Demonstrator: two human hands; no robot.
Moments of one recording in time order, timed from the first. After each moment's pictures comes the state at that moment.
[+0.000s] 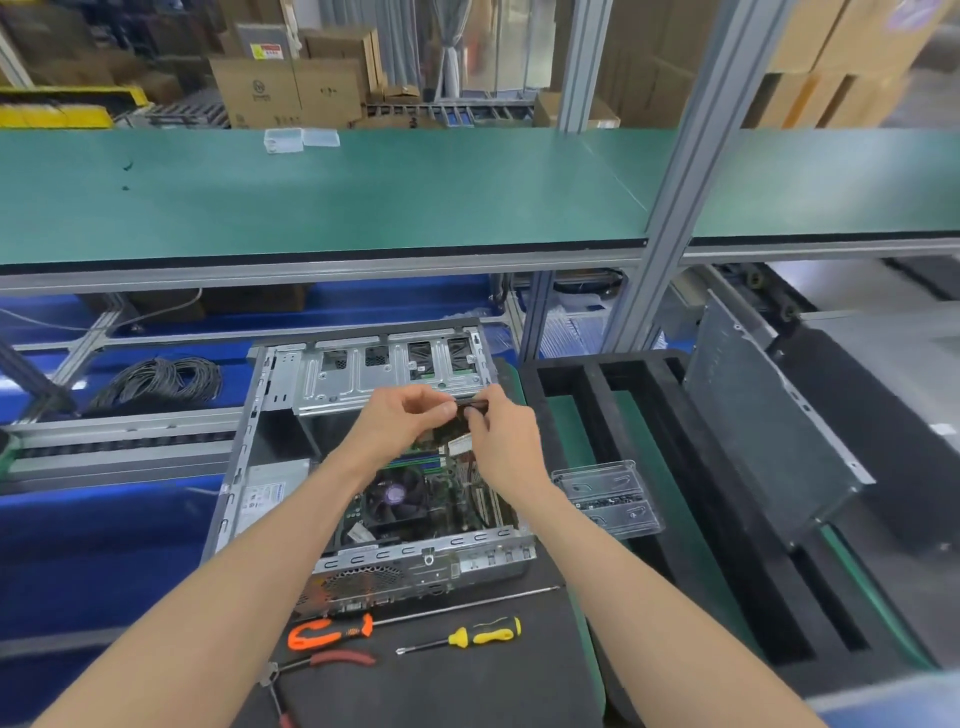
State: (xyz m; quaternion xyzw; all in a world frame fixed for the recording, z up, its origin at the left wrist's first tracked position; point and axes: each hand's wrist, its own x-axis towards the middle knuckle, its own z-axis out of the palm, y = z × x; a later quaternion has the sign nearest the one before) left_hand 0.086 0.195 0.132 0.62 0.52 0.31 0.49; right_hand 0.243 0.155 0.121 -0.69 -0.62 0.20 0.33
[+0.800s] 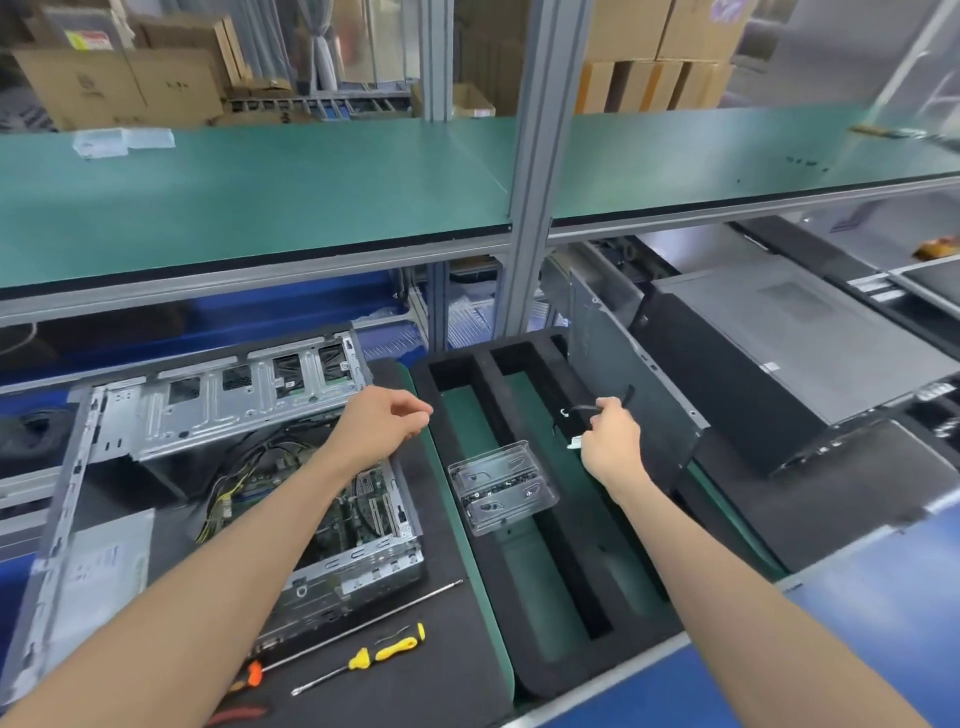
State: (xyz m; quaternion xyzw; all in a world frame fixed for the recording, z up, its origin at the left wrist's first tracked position) left_hand 0.208 0.201 0.124 0.74 0.49 0.20 0.42; right_hand 0.477 0.083 0.111 -0.87 -0.33 0.22 0.30
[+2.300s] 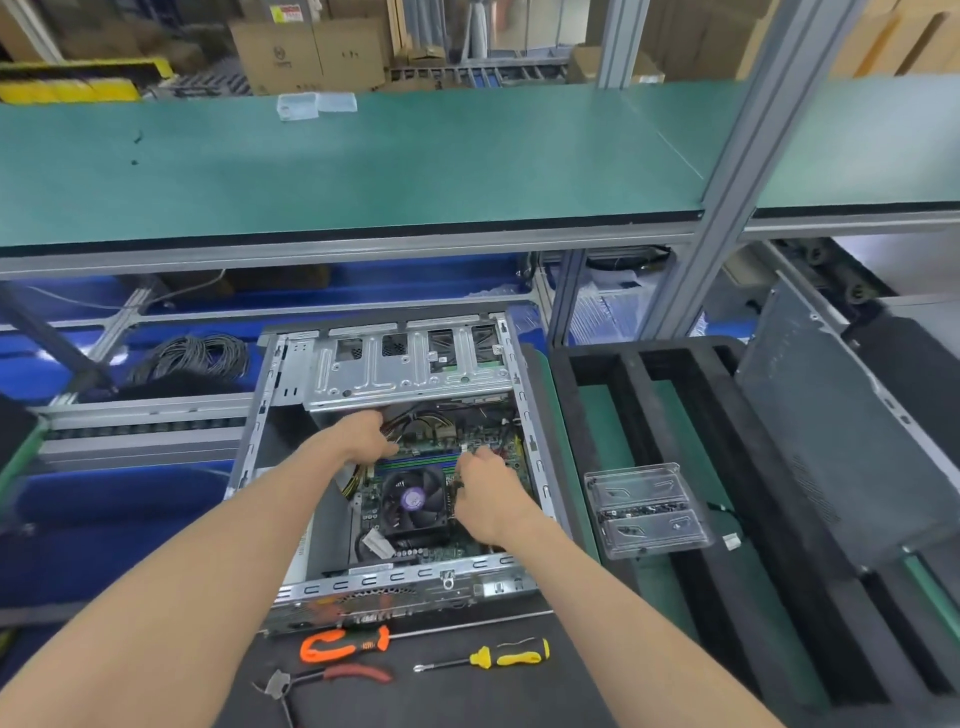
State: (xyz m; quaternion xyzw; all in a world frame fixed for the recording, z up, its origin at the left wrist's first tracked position) left_hand 0.030 0.274 0.062 0.67 0.68 -0.13 0.28; right_hand 0.215 0.165 0.061 -0.65 -0.71 0.29 0.03
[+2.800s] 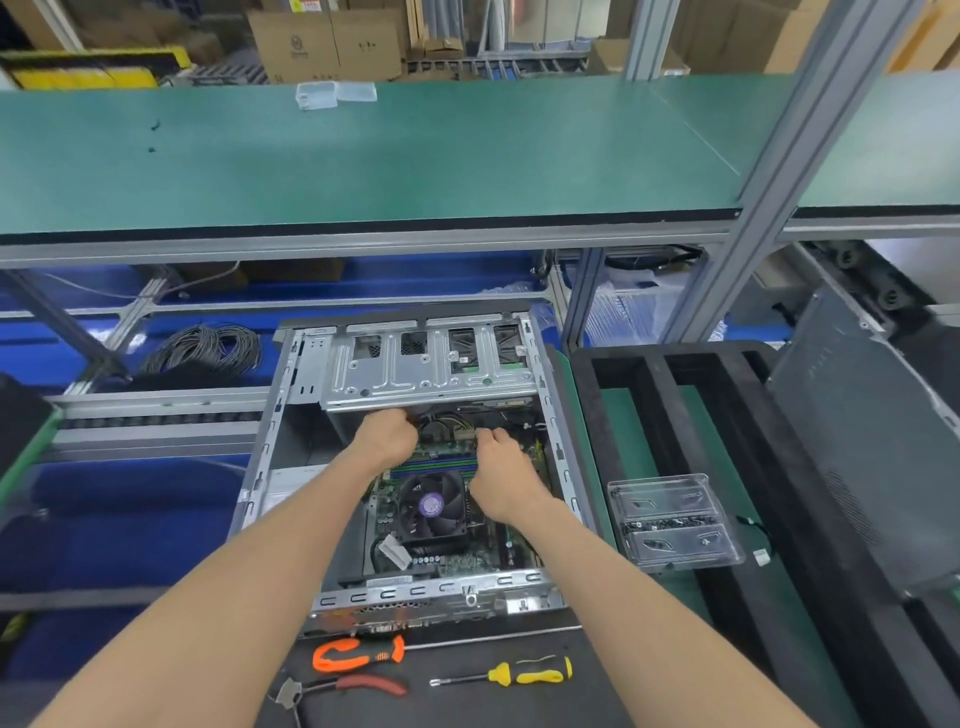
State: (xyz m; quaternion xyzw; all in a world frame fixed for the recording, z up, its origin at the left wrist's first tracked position) left_hand 0.044 0.269 0.053 0.65 0.70 -0.01 0.27; right_hand 0.209 0.200 0.047 -0.66 -0.70 0.26 0.06
